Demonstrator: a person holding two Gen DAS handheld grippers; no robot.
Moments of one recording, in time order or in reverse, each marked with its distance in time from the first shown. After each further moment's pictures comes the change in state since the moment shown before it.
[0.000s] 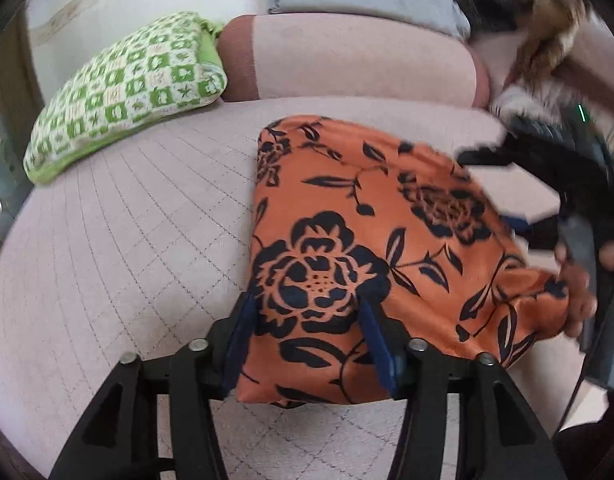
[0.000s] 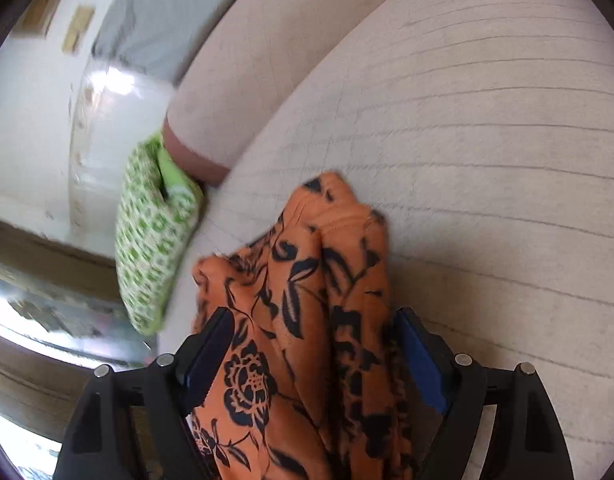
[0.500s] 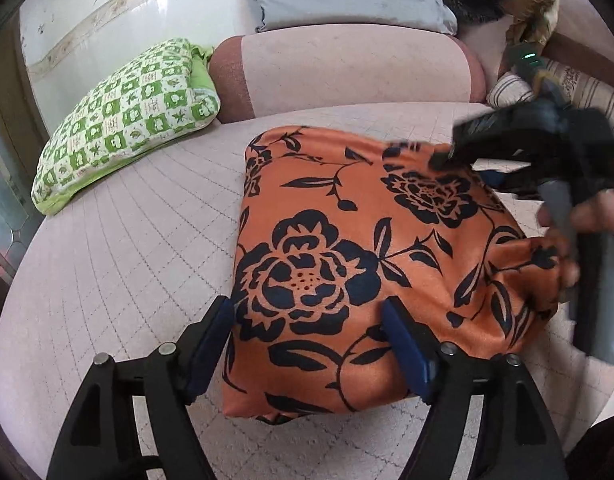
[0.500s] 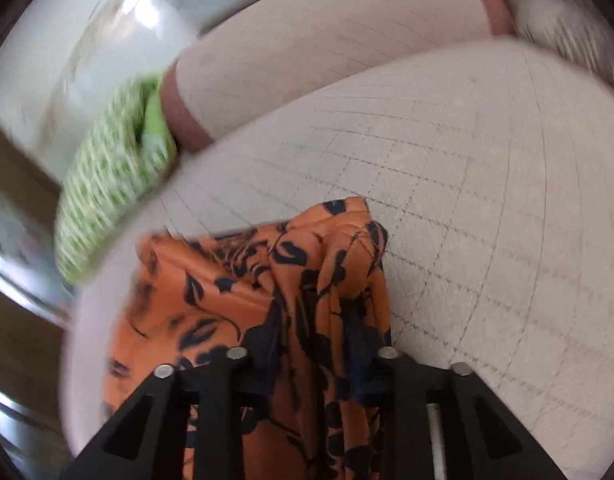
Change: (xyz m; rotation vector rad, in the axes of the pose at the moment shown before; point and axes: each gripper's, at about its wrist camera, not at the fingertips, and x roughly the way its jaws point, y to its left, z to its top) left arm 0.005 -0.022 -0.008 0.040 -0.063 0.050; right arm 0.024 0.023 0.011 -0.253 -0.054 -0.183
